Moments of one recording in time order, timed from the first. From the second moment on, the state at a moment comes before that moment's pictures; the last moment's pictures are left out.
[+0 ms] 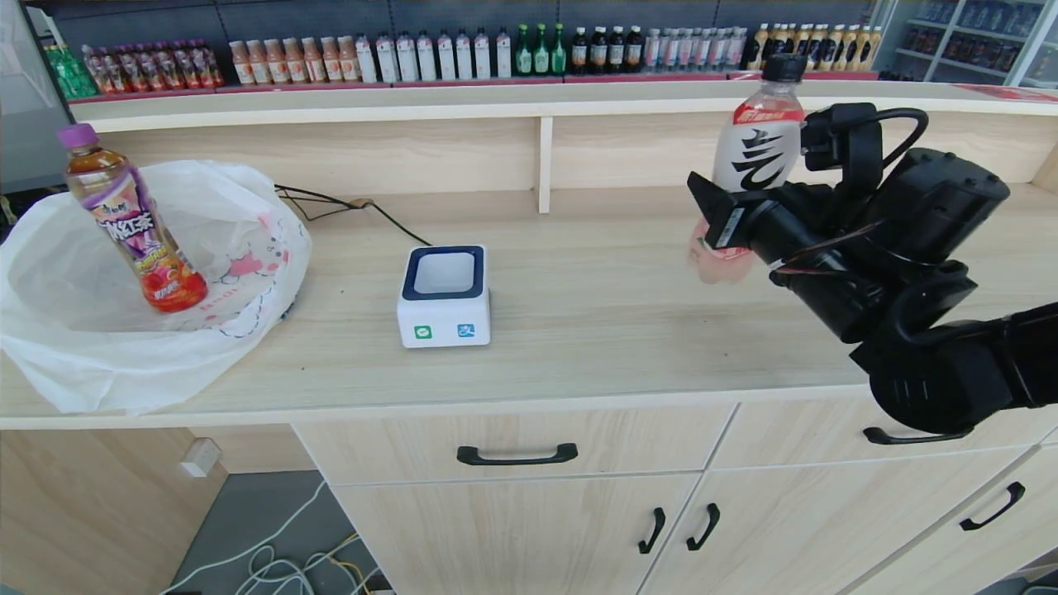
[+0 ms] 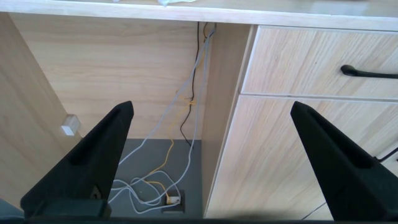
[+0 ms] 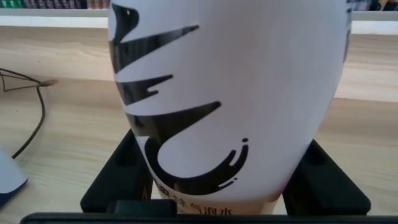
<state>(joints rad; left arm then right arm) 0.00 0.00 0.00 0.00 0.00 0.01 0.38 1.85 -1.04 -1.15 -0.13 -0.09</state>
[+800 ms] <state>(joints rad) 0.00 0.00 0.00 0.00 0.00 0.01 0.54 1.62 -0.80 -1.14 -0.15 -0.20</state>
